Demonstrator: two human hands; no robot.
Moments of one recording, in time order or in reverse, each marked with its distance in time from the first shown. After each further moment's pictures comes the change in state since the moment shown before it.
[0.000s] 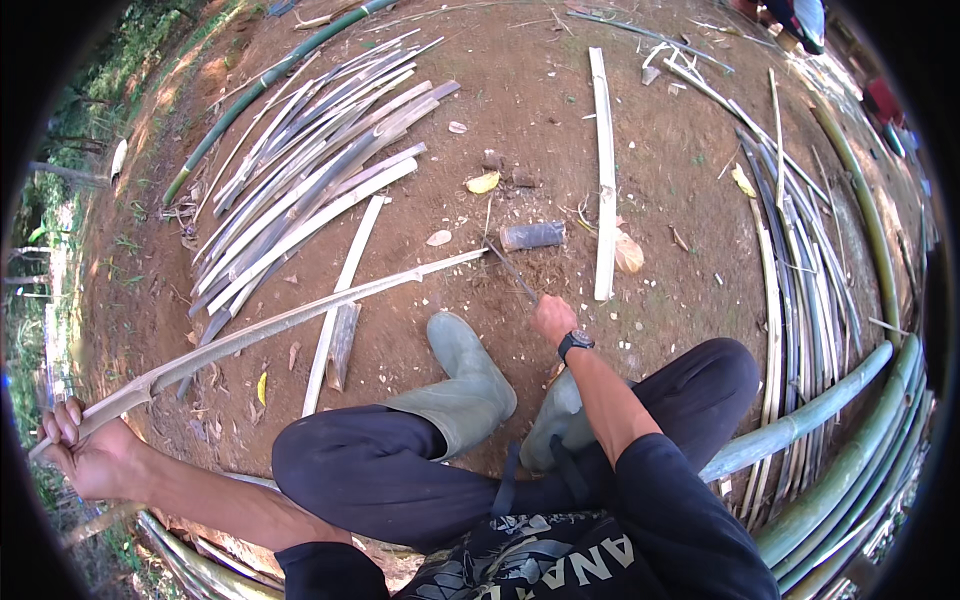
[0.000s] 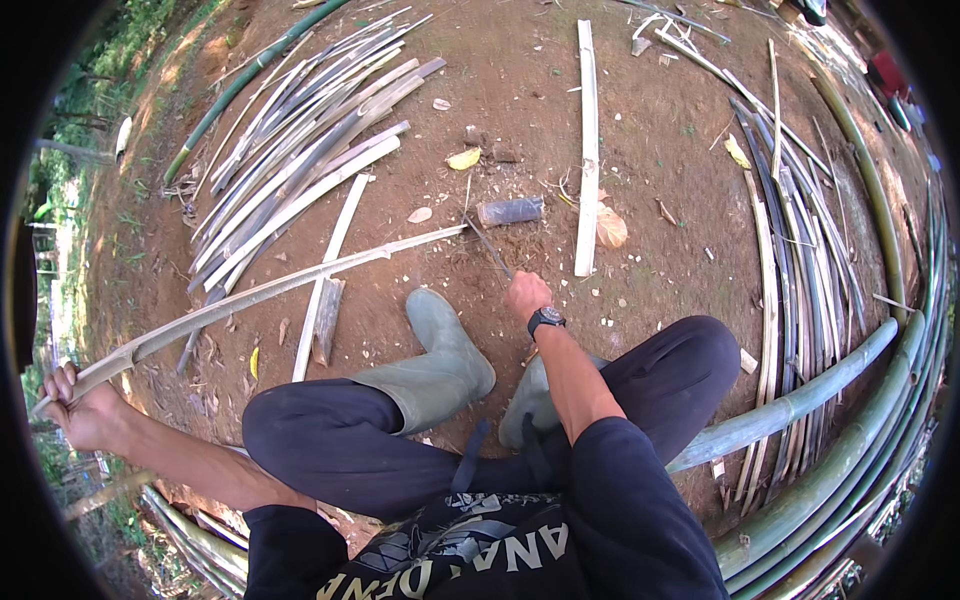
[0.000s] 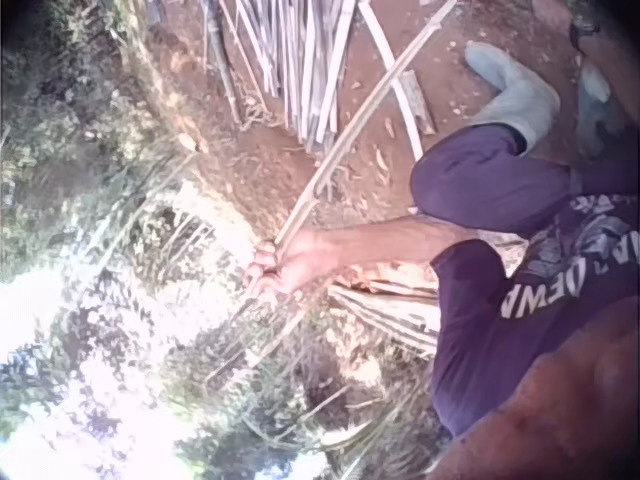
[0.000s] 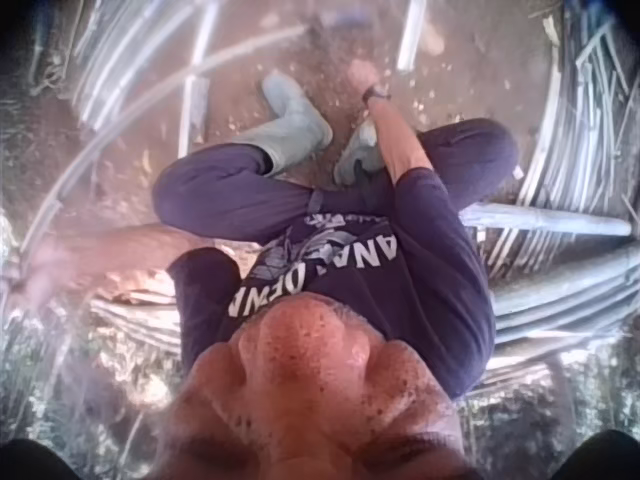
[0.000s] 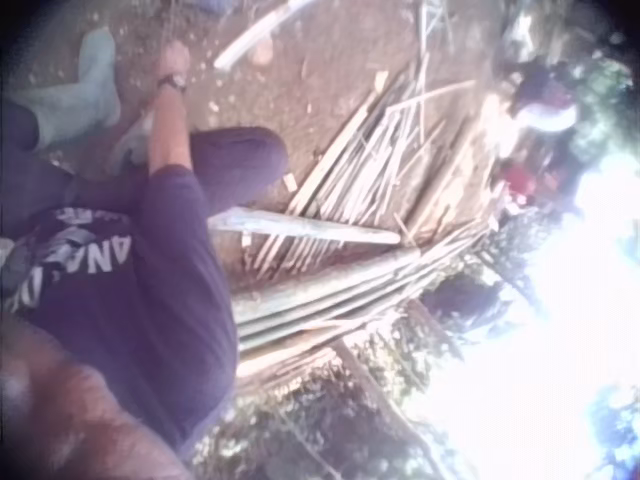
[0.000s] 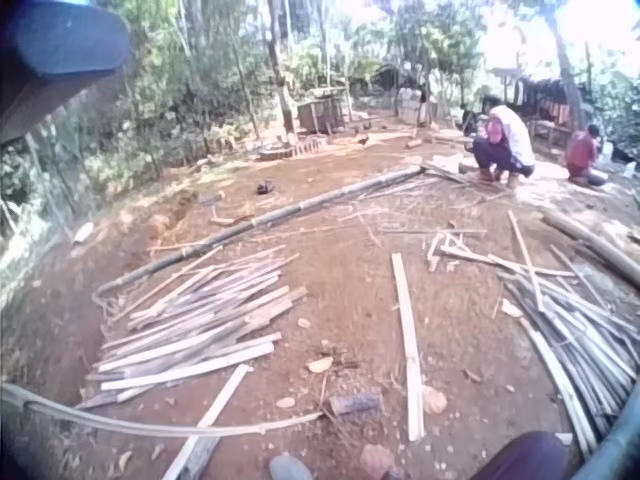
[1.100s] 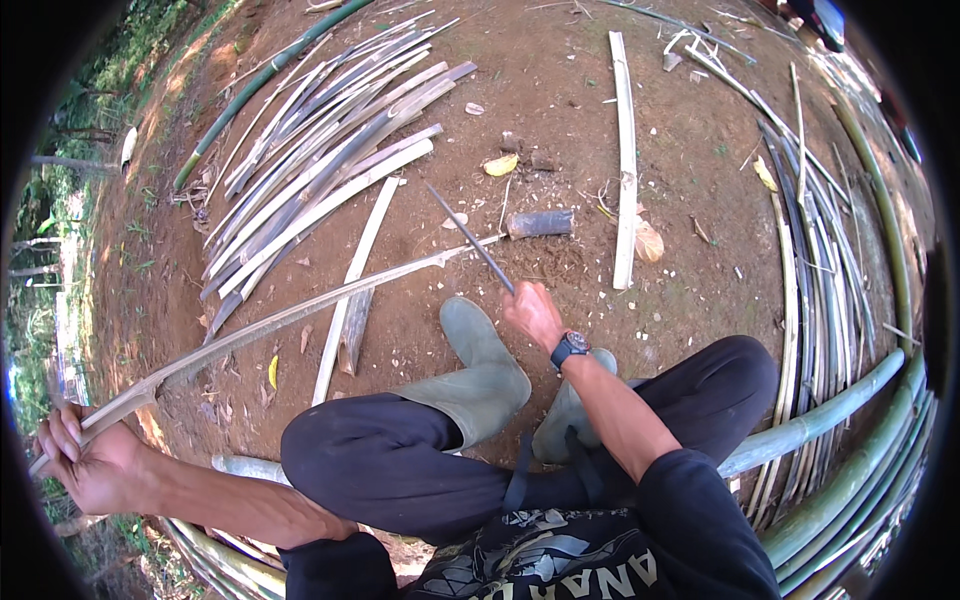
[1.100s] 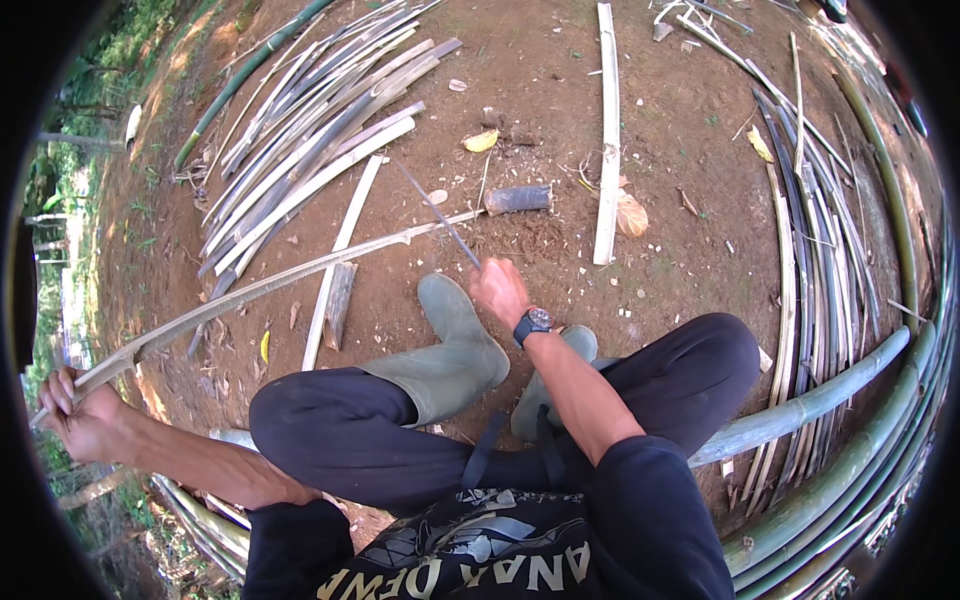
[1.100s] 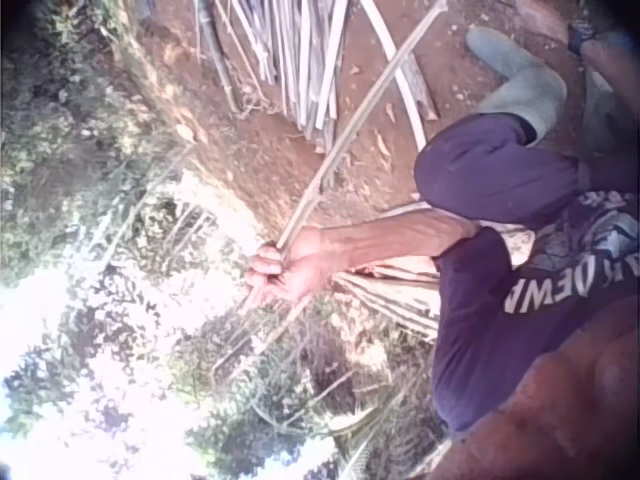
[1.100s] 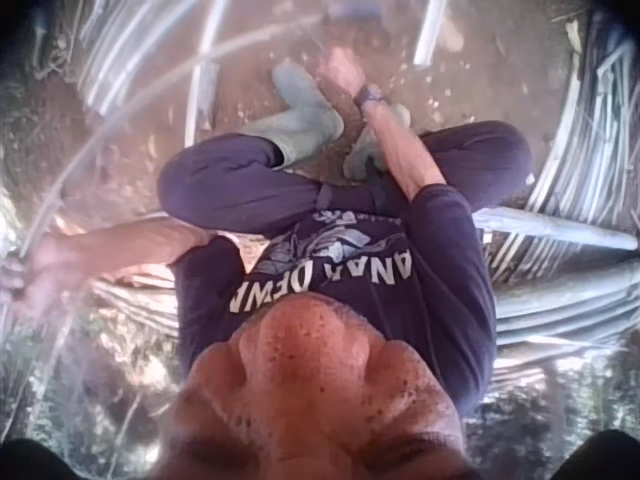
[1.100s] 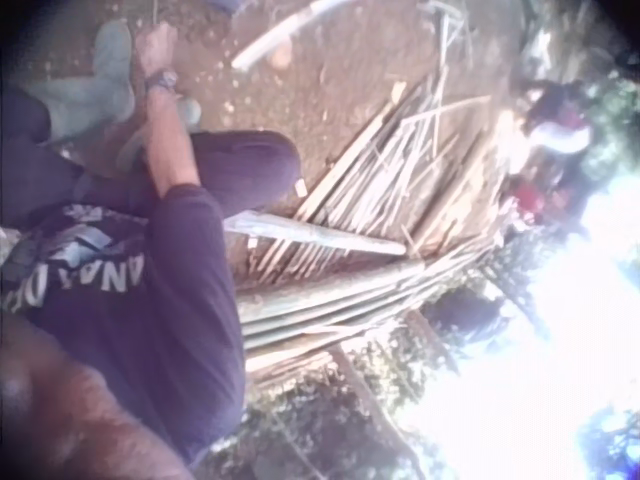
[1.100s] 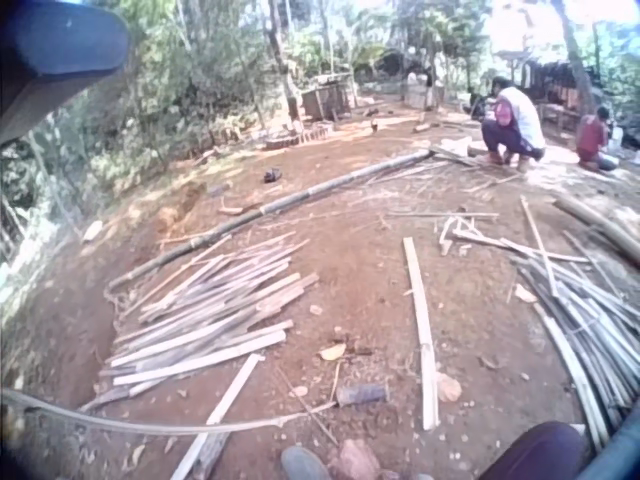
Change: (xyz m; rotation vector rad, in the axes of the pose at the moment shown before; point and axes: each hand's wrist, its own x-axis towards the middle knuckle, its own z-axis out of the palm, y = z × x) left_hand -0.003 0.007 0.046 -0.028 0.030 0.012; right_hand -0.044 -0.094 -0.042 0.335 0.030 -0.260
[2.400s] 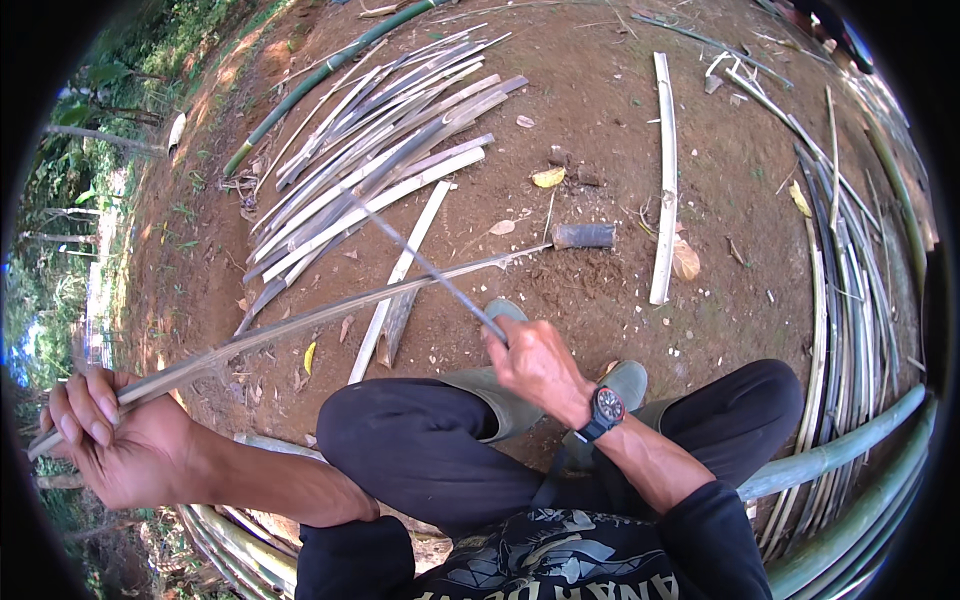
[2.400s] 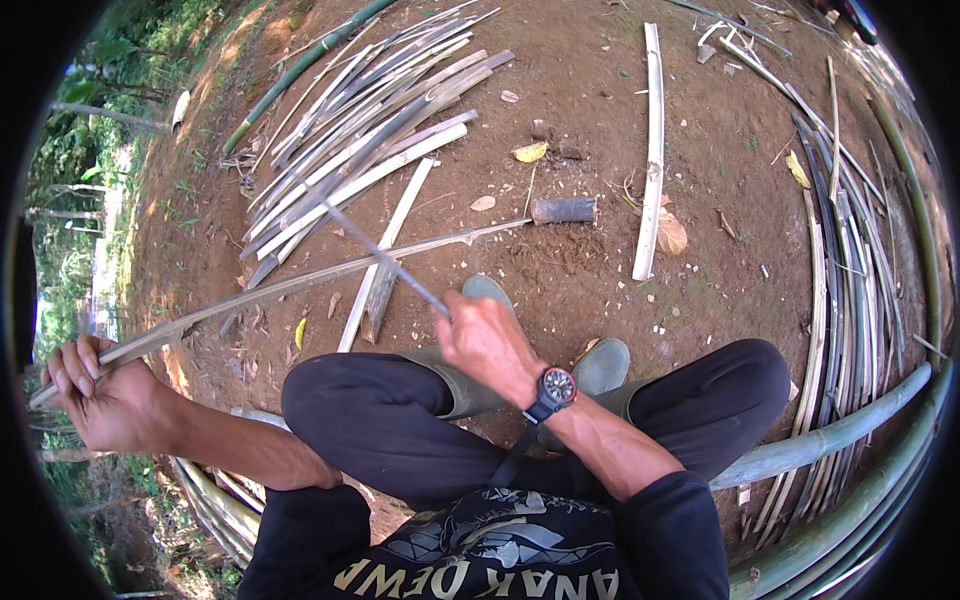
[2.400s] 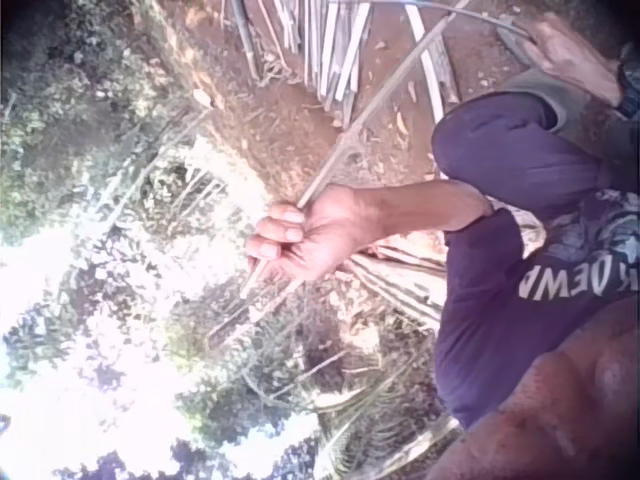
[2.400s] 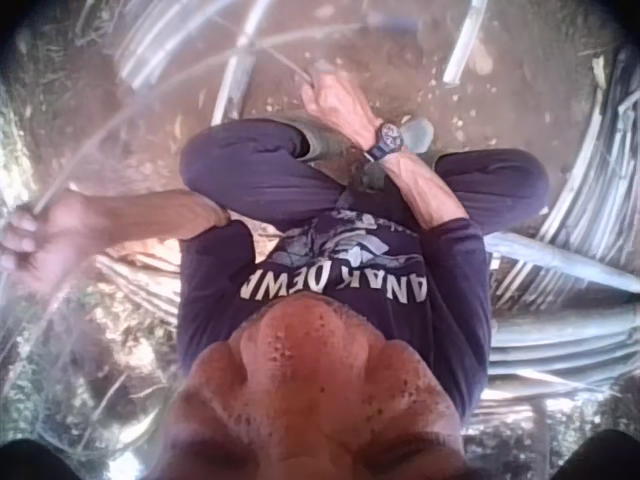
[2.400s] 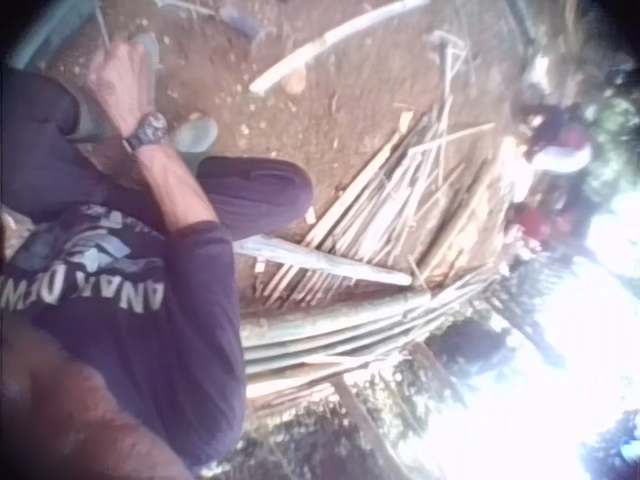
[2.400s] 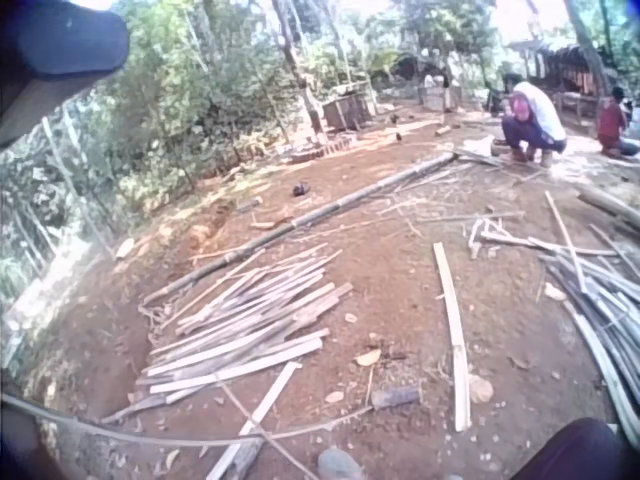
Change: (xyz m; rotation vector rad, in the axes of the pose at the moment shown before) left_hand -0.037 0.018 0.075 -0.042 -0.179 0.001; right_hand -0.080 -0.136 -0.059 0.260 -0.007 -0.418
